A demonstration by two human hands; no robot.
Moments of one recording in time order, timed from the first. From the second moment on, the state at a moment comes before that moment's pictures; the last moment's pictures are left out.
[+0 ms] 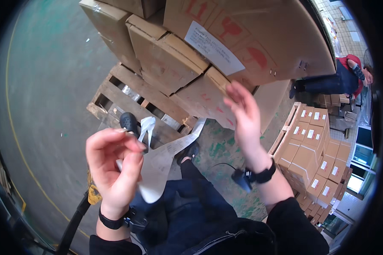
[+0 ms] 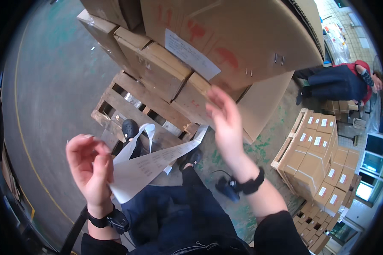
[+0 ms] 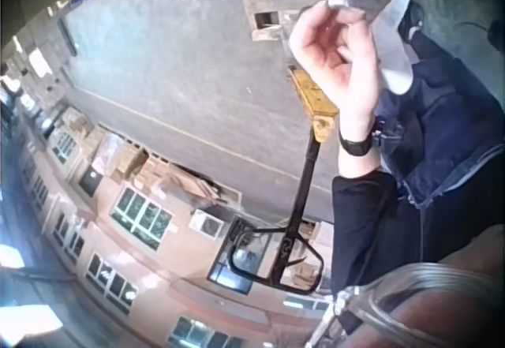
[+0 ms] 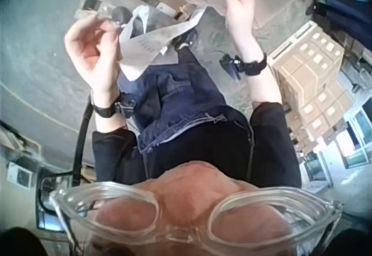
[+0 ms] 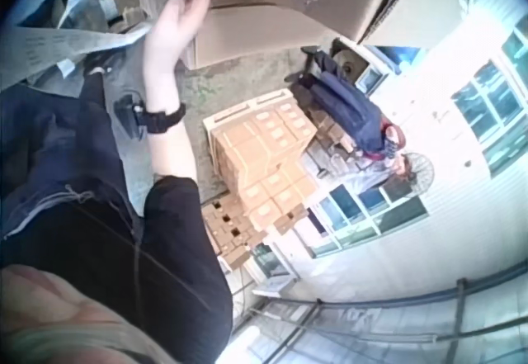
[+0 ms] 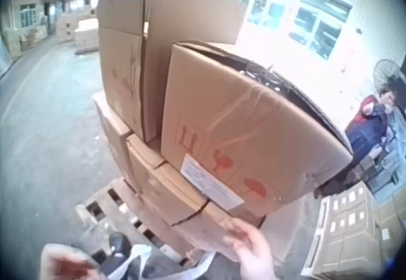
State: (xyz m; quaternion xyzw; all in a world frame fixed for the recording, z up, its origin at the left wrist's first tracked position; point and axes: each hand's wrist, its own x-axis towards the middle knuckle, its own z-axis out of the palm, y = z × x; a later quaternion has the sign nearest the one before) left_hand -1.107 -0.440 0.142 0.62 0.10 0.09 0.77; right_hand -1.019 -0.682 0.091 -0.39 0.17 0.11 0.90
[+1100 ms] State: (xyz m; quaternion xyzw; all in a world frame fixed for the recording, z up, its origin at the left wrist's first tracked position) left_hand -1.129 -0.485 0.215 0.44 -0.04 0.21 0.87; right_hand -1.126 -0.720 0.185 -0.65 -0.39 0.08 0.65
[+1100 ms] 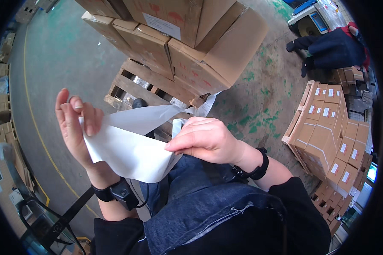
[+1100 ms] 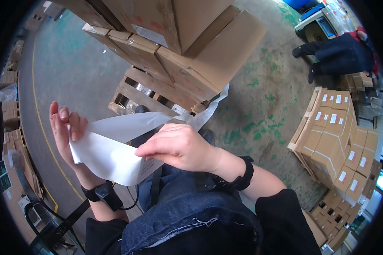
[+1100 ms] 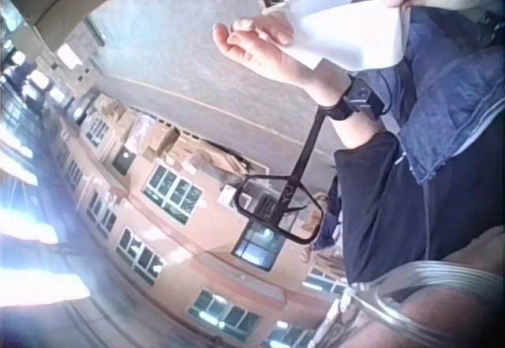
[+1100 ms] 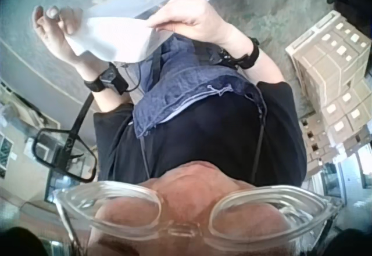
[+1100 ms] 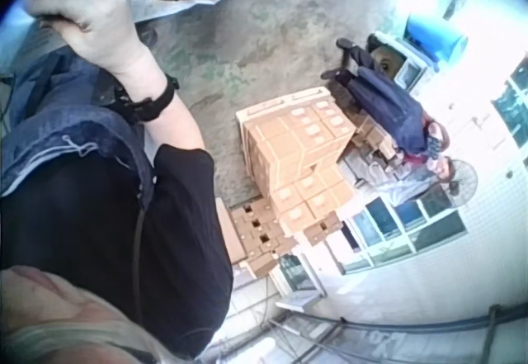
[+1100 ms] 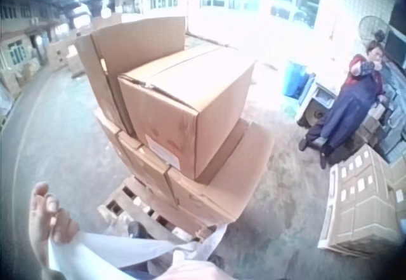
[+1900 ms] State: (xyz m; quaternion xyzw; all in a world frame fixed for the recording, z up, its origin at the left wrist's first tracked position) left_hand -1.064 -0.524 0.026 0.86 -0.11 -0.20 0.45; right_hand -1.074 -0.702 0.035 -0.89 -0.19 0.13 0.38
